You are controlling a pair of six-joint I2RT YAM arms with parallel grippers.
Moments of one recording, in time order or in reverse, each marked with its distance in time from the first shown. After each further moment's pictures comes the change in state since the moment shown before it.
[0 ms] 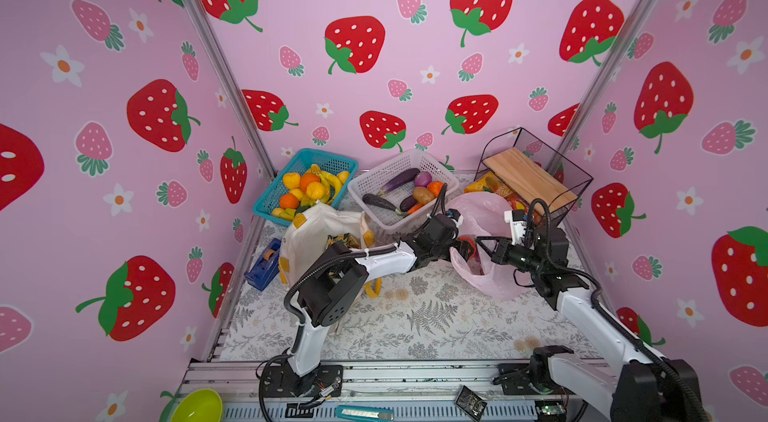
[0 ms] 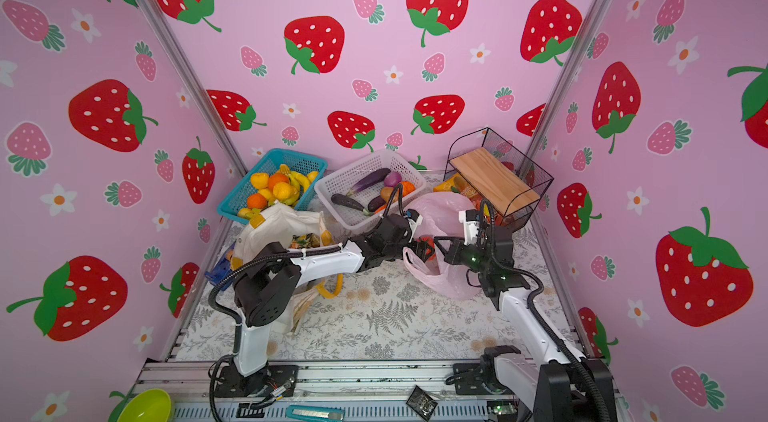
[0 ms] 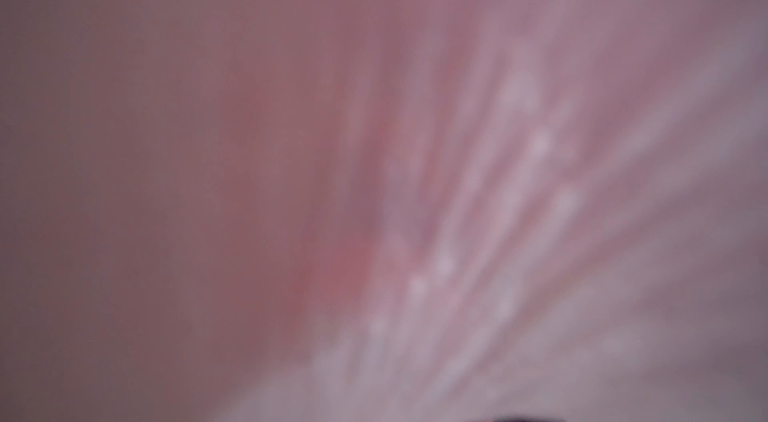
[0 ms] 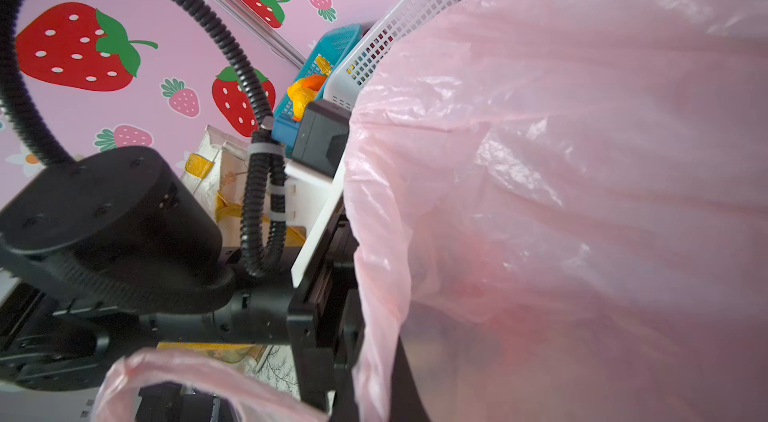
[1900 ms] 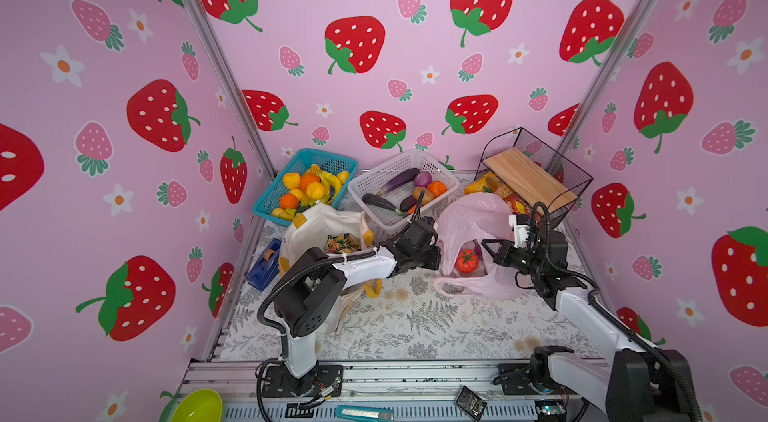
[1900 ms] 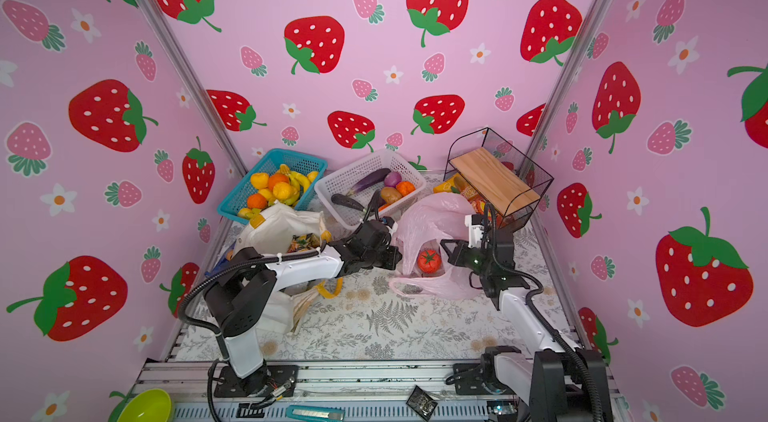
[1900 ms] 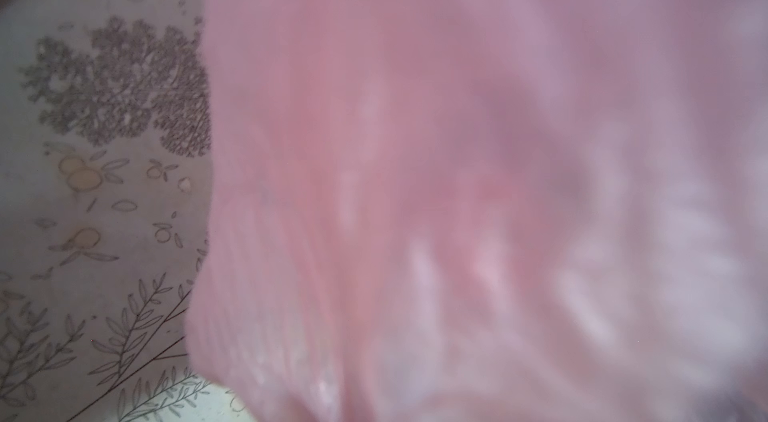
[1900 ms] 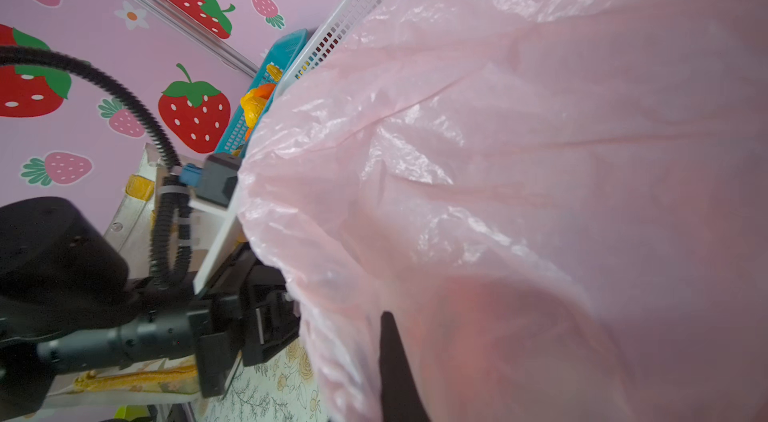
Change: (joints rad) left arm 0.058 -0.228 -0.242 -0.091 0.017 -0.022; right arm -0.061 0.030 -0.033 -0.023 0.084 -0.043
